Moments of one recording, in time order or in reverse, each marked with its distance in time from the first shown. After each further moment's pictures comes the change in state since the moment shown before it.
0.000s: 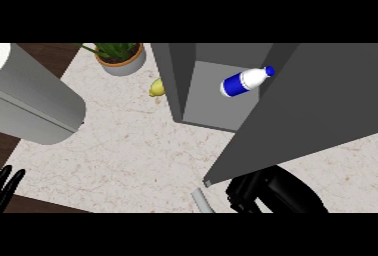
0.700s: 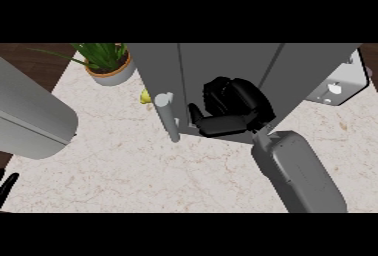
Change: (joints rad) left arm 0.038 -0.002 0.036 0.008 0.031 -0.042 0.021; right arm -0.472 0.170 -0.198 0.573 0.065 -0.131 0.015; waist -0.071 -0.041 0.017
